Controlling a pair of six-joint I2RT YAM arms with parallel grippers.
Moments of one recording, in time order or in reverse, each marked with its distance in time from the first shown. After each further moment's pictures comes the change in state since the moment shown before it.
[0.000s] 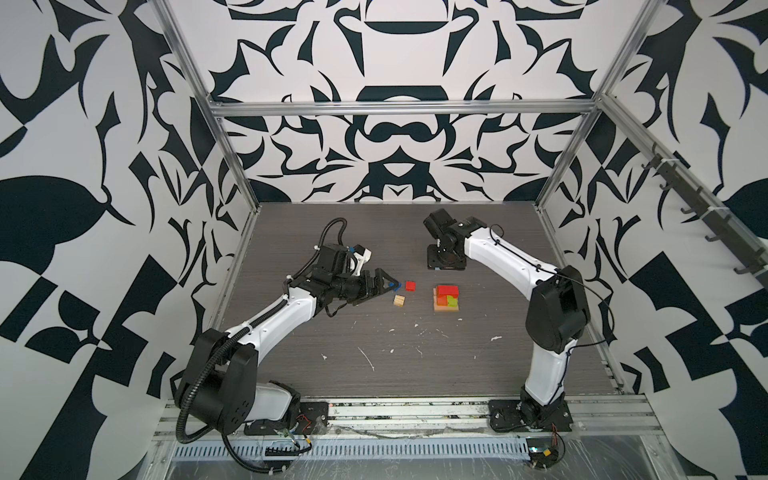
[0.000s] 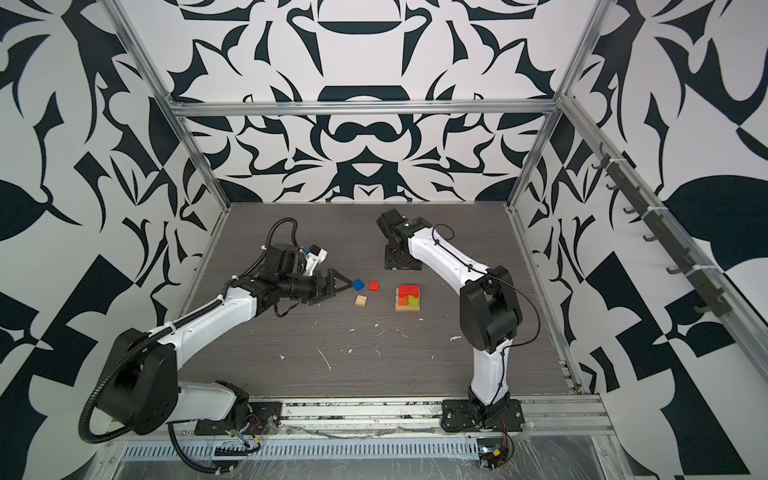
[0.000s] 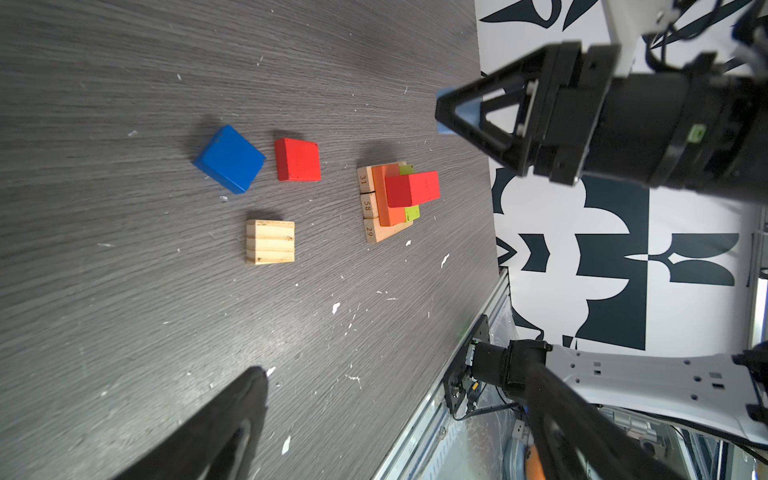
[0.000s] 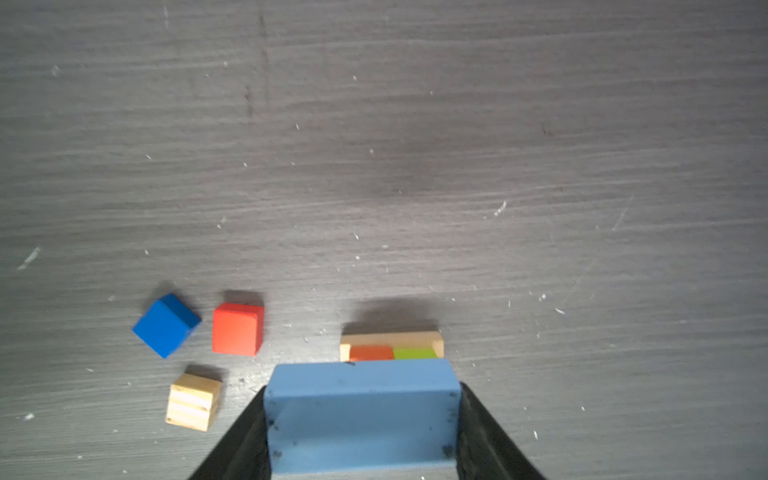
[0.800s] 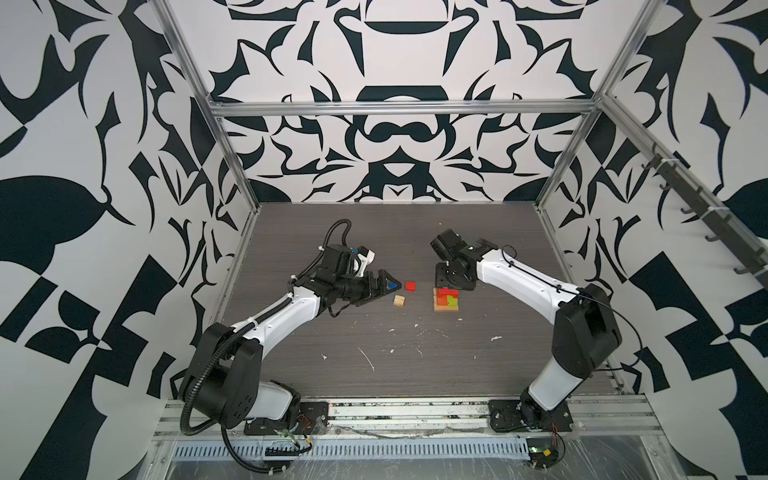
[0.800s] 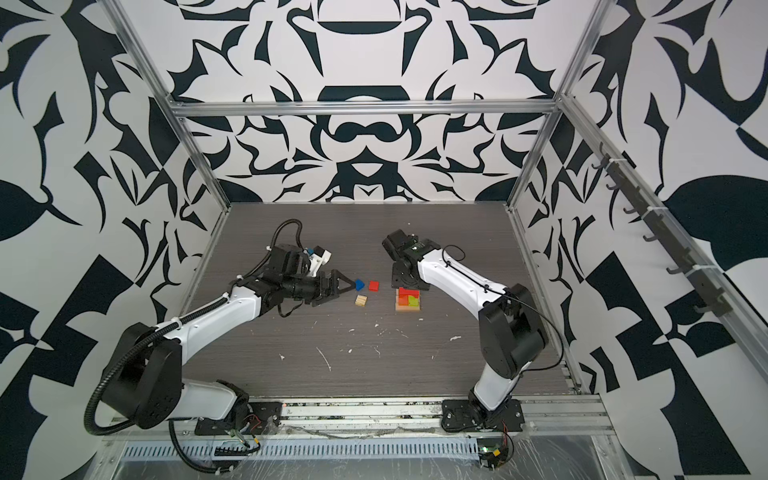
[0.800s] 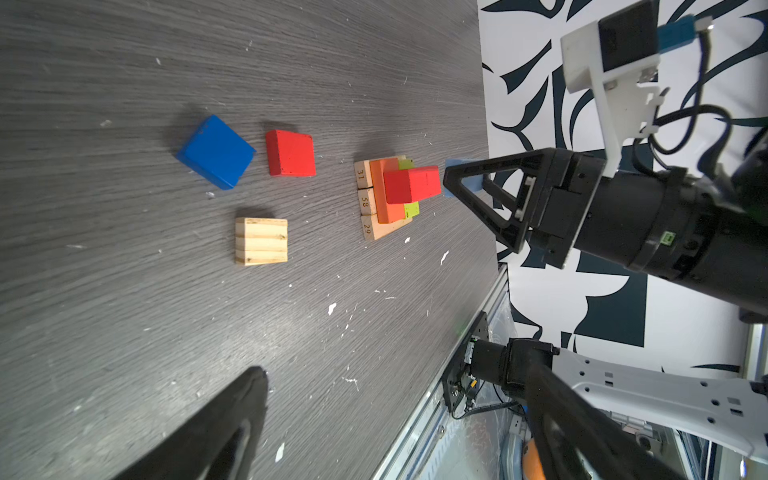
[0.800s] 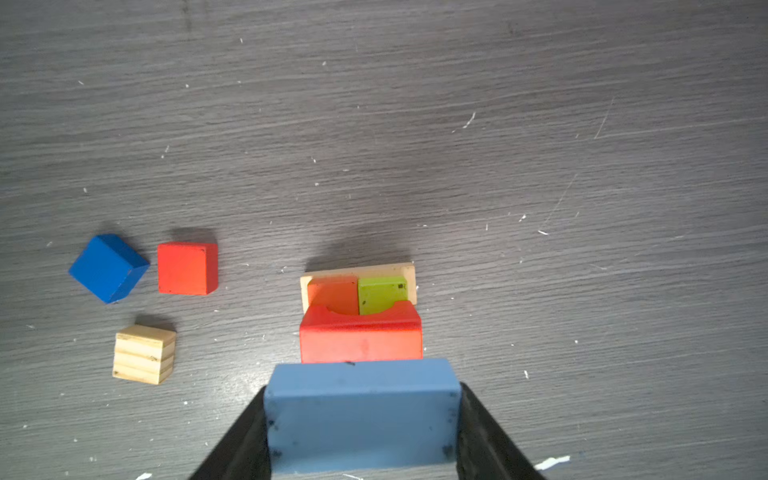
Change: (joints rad) left arm -0.024 0.026 0.000 0.027 0.002 -0.018; right arm 0.039 -0.189 -0.296 0.111 0.028 0.089
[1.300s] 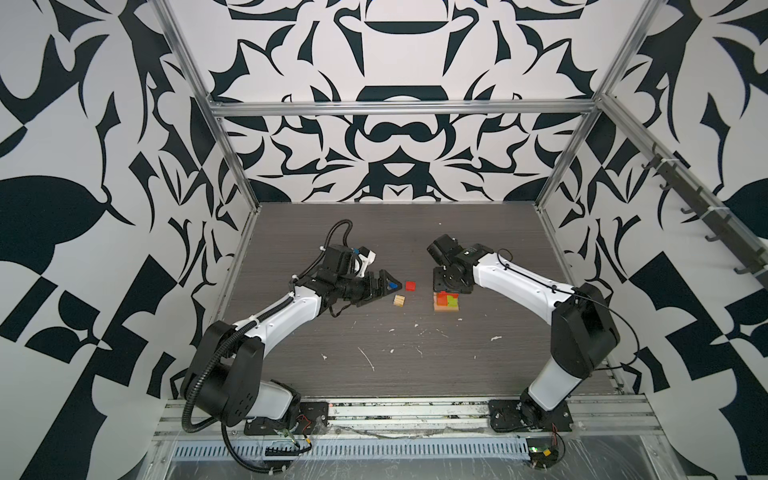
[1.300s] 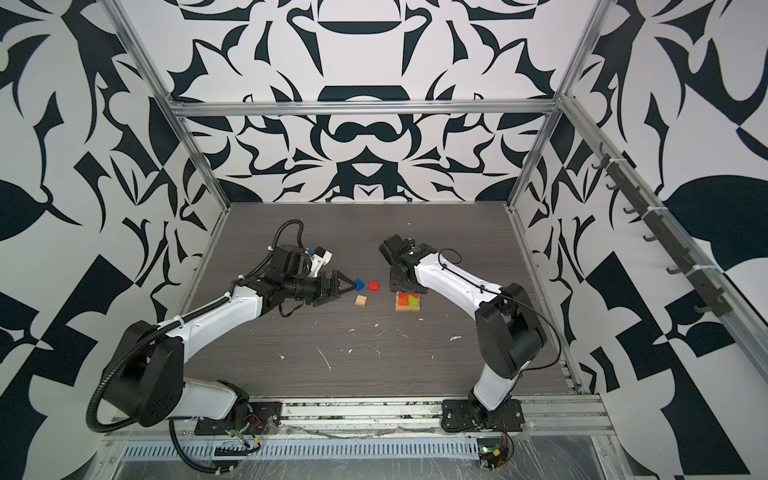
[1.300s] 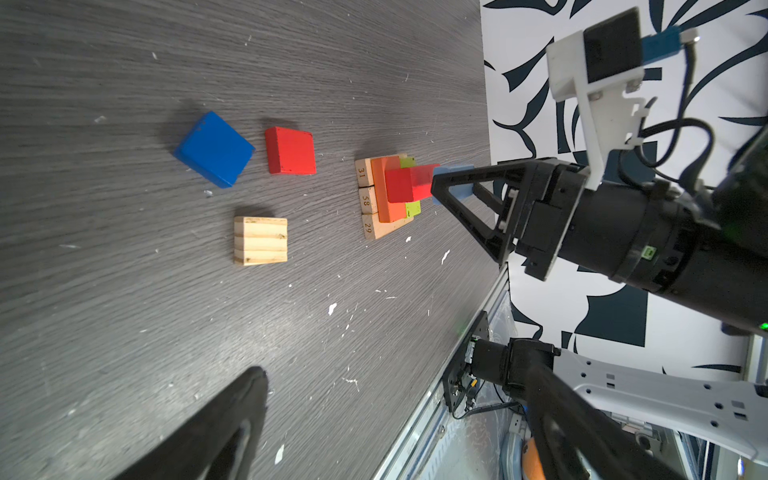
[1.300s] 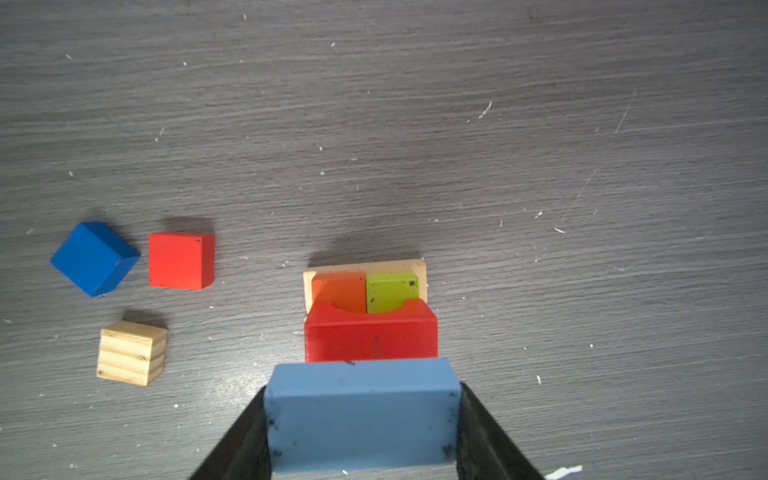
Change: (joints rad) left arm -0.004 0.009 0.000 0.006 0.000 -0.001; right arm 0.020 0.007 -0.040 0.034 0.014 0.000
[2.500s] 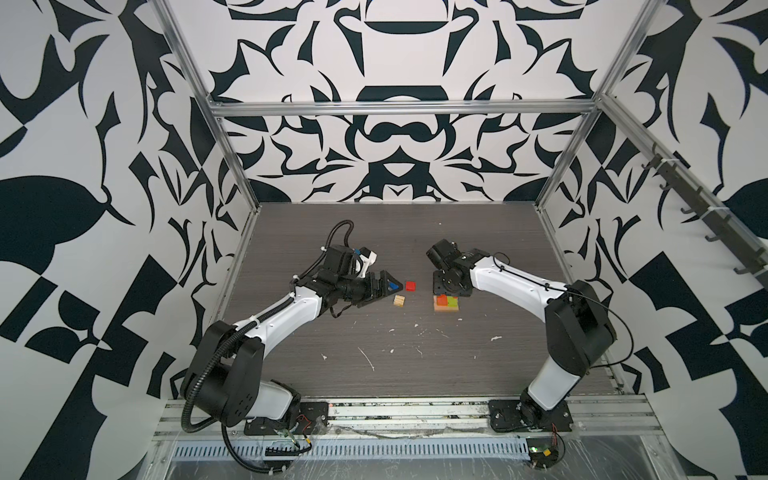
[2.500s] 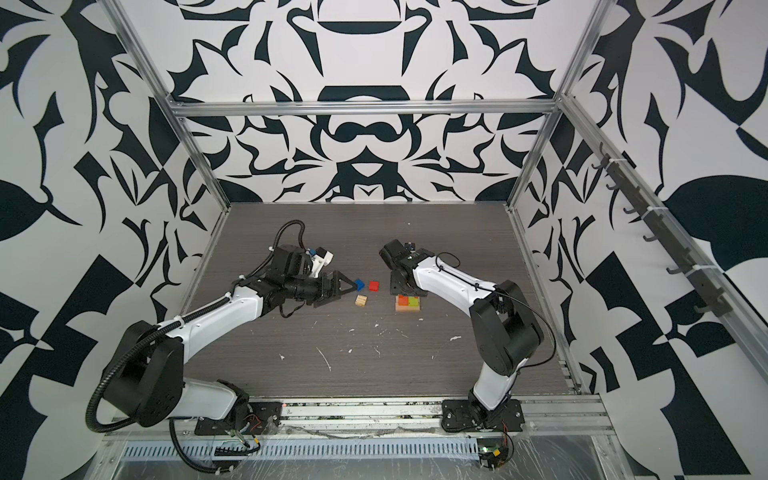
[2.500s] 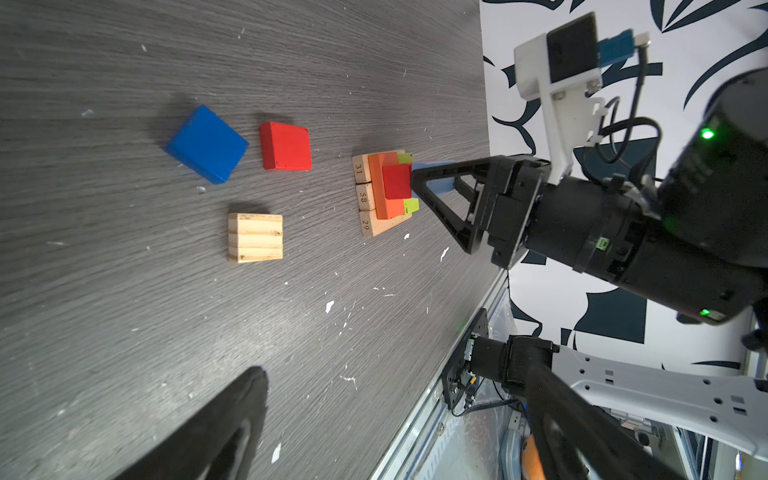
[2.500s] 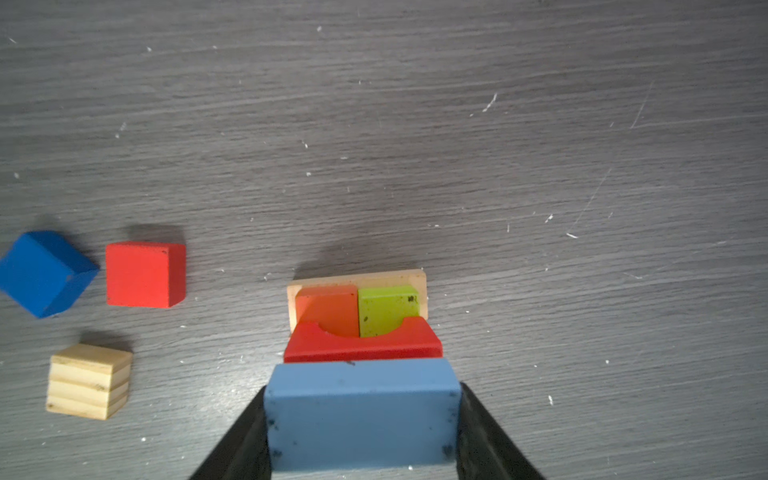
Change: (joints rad) left arm -0.008 0.000 0.000 -0.001 0.000 -0.002; right arm 0.000 0.022 -0.054 0.071 0.020 -0.001
